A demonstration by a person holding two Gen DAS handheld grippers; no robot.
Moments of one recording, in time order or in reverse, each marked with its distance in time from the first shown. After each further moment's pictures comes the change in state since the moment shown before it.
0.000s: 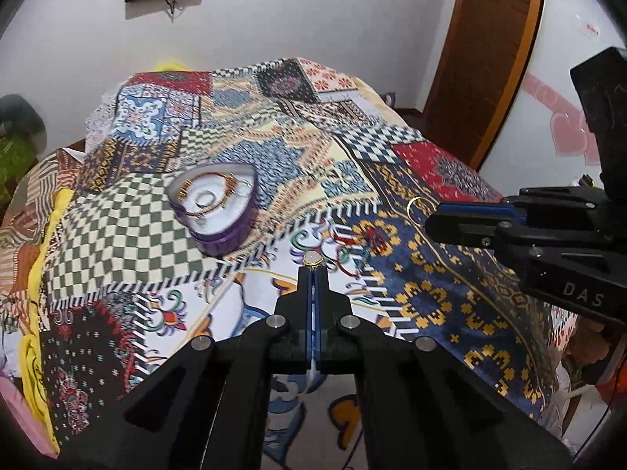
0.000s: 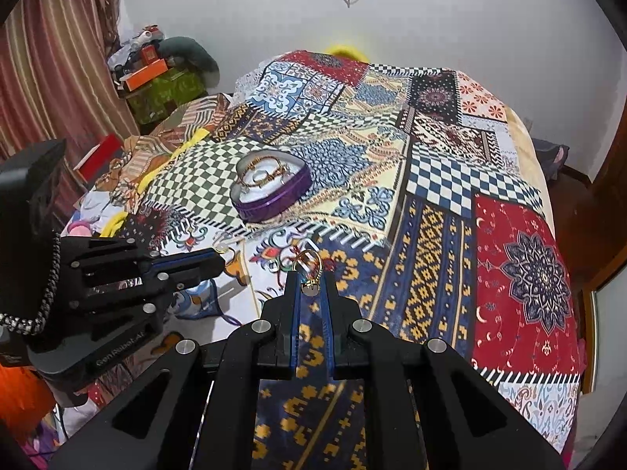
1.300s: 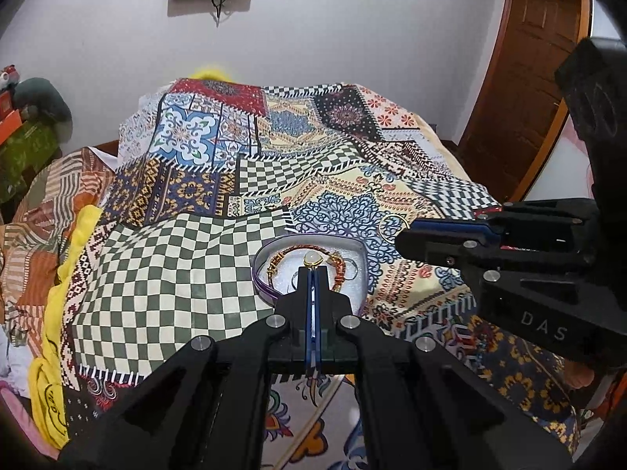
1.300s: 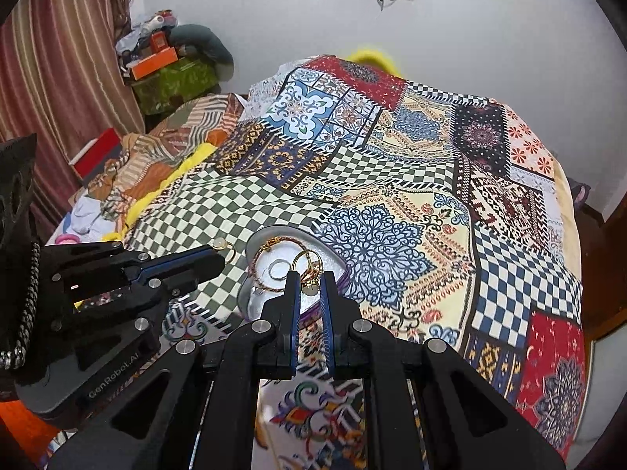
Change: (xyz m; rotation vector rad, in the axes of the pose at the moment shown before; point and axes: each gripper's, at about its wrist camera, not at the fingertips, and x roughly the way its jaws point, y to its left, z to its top) left arm 0.038 0.093 0.058 -0.103 -0.057 0.072; right arm 0.080 0.034 0.095 -0.100 0.026 0.008
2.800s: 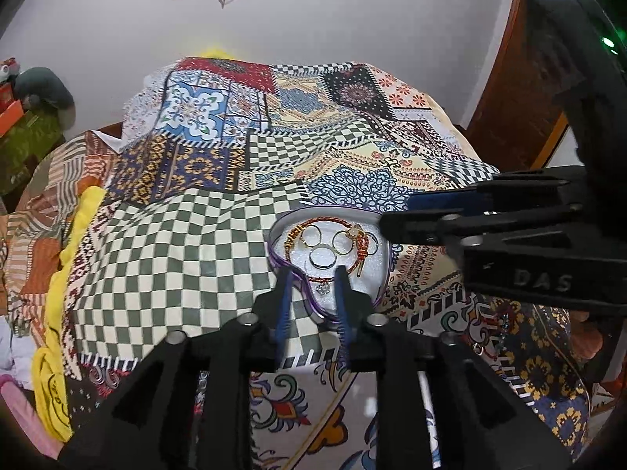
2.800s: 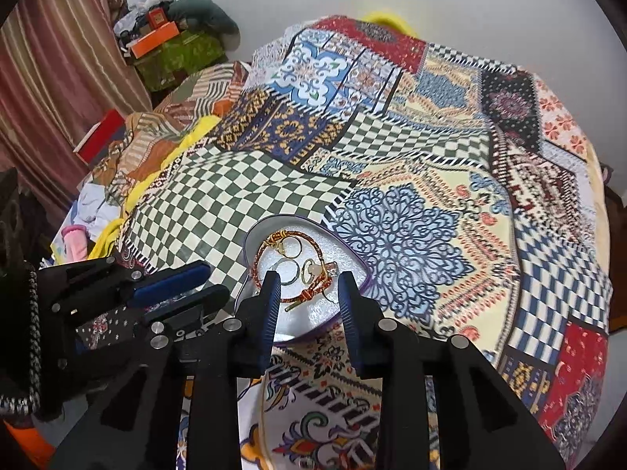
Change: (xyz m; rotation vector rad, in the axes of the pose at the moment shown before) left arm 0.004 0.011 -0.008 0.000 0.060 0.034; right arm 0.033 -0.007 0.013 0.020 0.129 0.073
